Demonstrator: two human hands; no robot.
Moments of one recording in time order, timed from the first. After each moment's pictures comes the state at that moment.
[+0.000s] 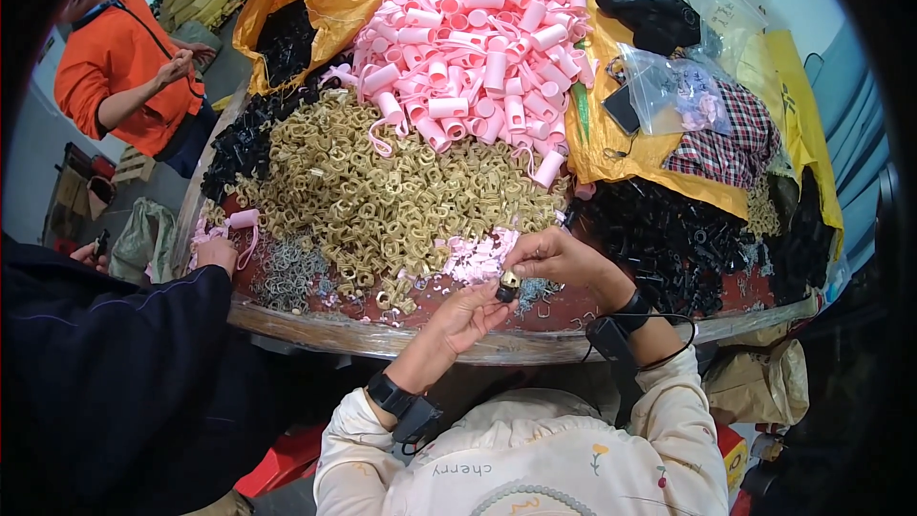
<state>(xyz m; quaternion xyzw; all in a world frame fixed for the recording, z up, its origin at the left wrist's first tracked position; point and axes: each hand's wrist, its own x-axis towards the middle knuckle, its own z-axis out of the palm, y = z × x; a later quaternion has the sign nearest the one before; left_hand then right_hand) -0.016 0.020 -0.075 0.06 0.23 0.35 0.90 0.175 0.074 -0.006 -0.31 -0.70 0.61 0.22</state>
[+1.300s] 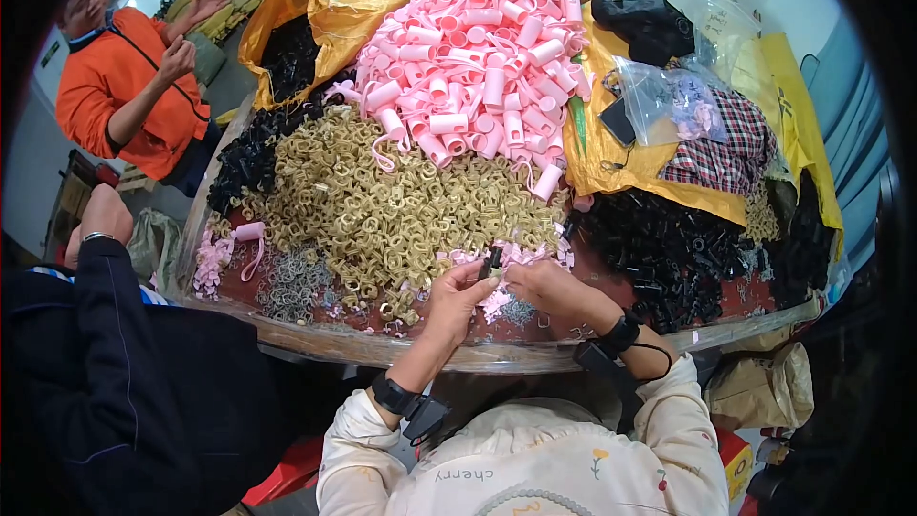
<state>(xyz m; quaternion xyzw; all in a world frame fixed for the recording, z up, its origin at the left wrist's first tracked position) -0.010 0.035 -0.056 0.32 0.42 0.50 0.69 0.166 0.056 -0.034 -0.41 -0.87 0.23 0.16</state>
